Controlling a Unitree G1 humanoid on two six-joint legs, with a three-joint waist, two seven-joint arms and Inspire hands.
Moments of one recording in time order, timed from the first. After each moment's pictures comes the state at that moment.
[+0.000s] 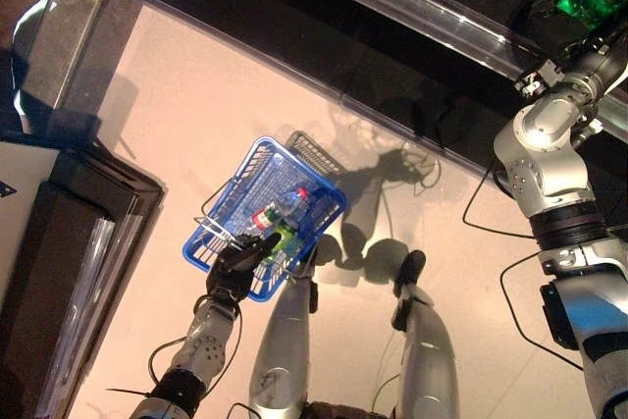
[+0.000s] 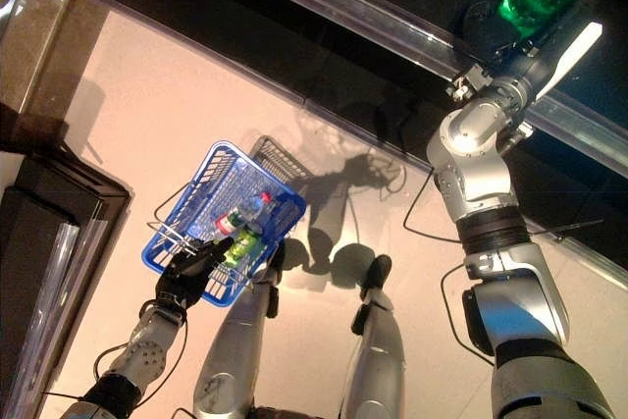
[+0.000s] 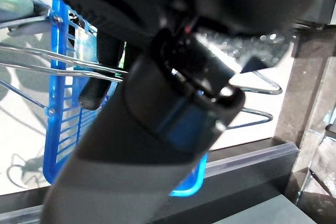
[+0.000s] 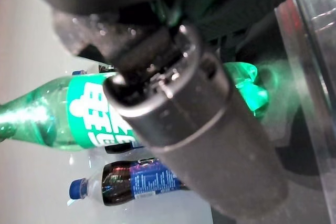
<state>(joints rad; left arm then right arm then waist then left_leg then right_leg) -0.15 0.36 -0.30 0.55 -1.19 -0.19 0.04 -0.99 -0.63 0.22 0.48 0.53 -0.09 -0.95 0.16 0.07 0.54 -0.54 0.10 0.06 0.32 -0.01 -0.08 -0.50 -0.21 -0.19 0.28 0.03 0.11</state>
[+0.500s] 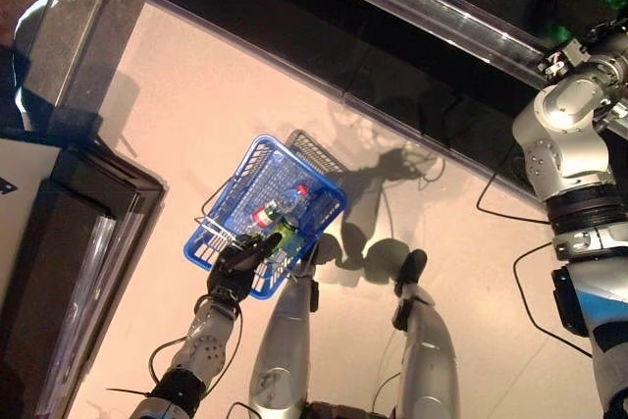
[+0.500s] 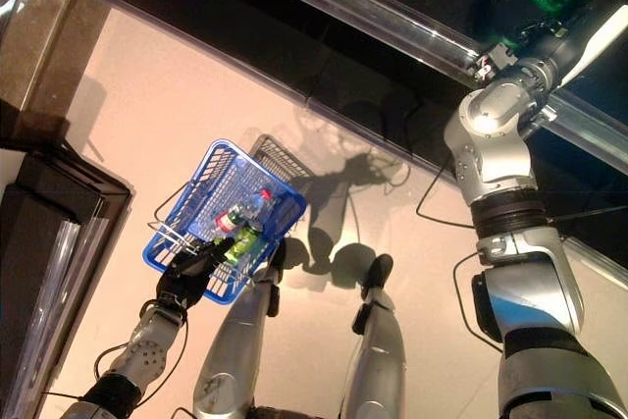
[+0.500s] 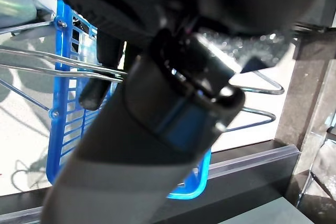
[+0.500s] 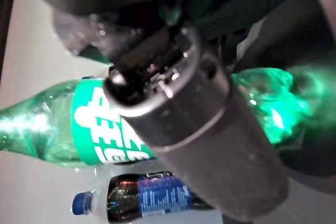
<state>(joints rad) -0.15 0.36 -0.30 0.55 -1.19 -0.18 0.04 -1.05 -0.69 0.23 0.57 0.55 -0.09 -0.95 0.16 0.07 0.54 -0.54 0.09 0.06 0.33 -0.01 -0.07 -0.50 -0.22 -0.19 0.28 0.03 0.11</state>
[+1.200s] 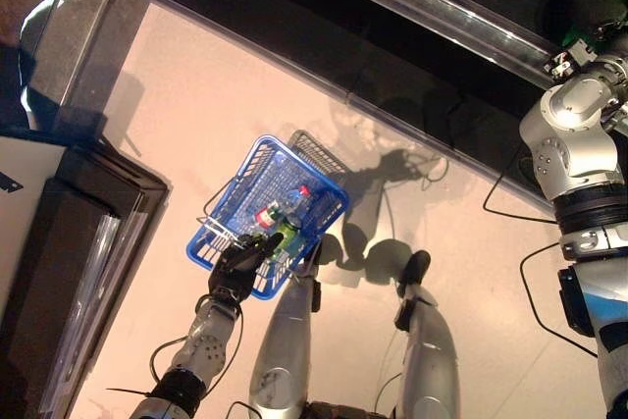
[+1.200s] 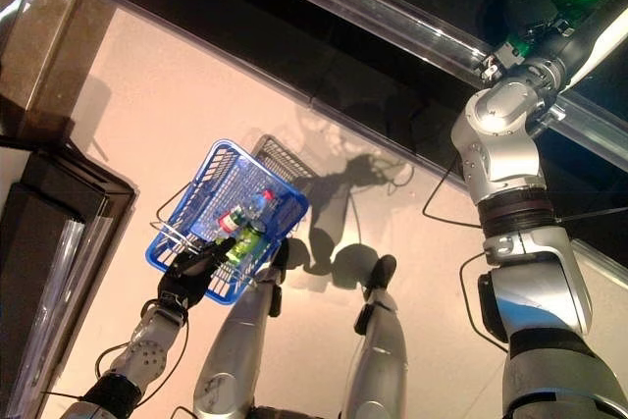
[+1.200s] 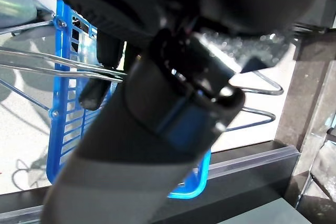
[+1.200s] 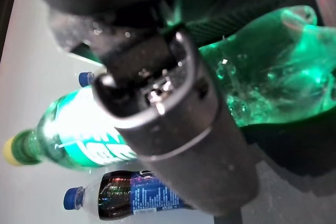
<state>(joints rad) -0.15 0.36 -0.30 0.54 -1.20 -0.17 0.04 -1.06 -0.70 0.23 0.58 0.55 -0.05 -0.95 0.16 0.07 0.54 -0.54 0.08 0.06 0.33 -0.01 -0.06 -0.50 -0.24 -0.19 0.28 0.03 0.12</state>
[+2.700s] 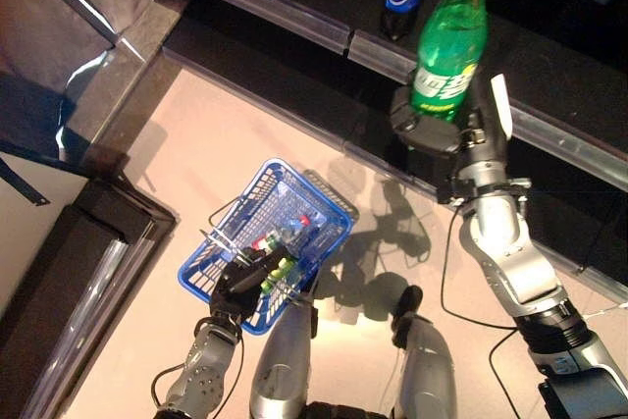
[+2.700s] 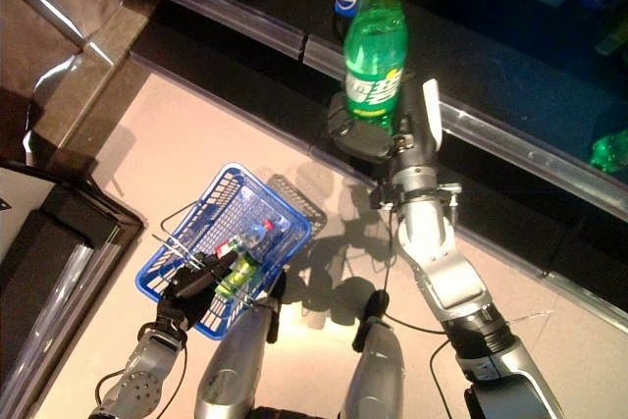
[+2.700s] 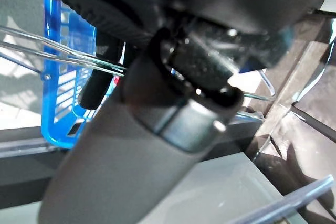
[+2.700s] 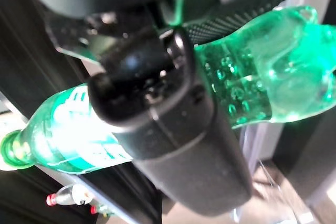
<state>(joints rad) 0.06 0.35 -0.28 0.26 -1.19 -0.15 0.03 -0.43 -0.54 0.29 -0.15 0.36 0.02 -0.37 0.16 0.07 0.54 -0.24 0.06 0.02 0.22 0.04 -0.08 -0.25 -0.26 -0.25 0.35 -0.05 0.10</state>
